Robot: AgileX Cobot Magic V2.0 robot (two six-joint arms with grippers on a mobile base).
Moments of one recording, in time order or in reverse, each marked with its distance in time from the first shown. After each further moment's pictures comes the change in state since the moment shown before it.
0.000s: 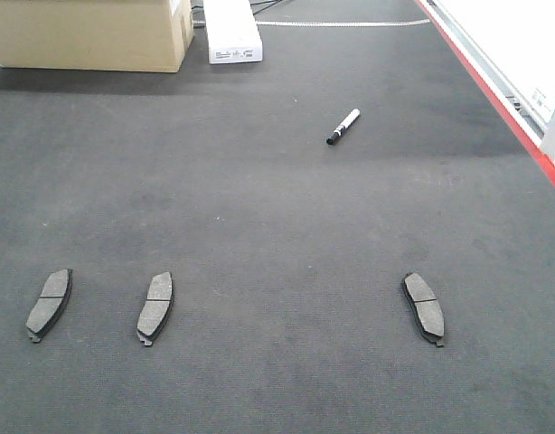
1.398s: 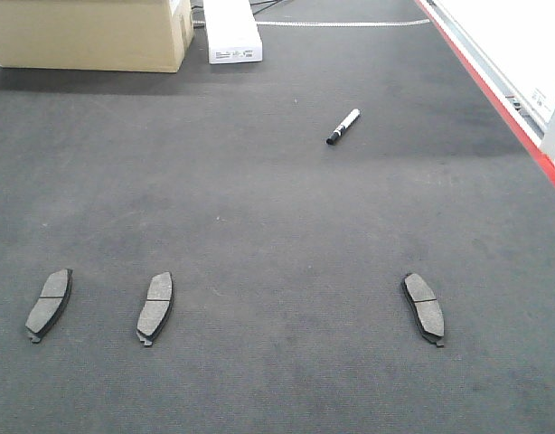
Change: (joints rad) left arm 0.000 -0.136 0.052 0.000 0.037 0.002; right arm 0.000 0.000 0.000 0.000 0.000 0.000
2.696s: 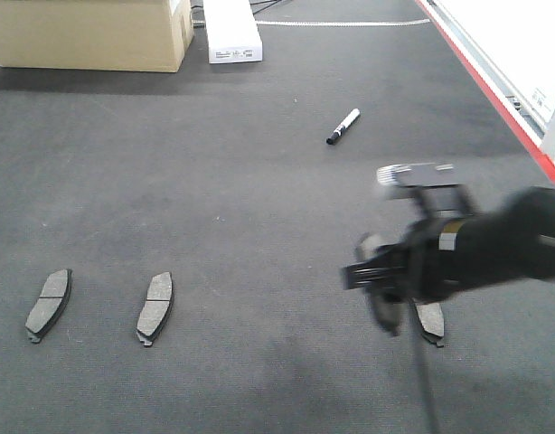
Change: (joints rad) left arm 0.000 0.000 0.000 0.000 0.001 0.000; right arm 0.053 1.090 -0.463 0.369 -0.145 -0.180
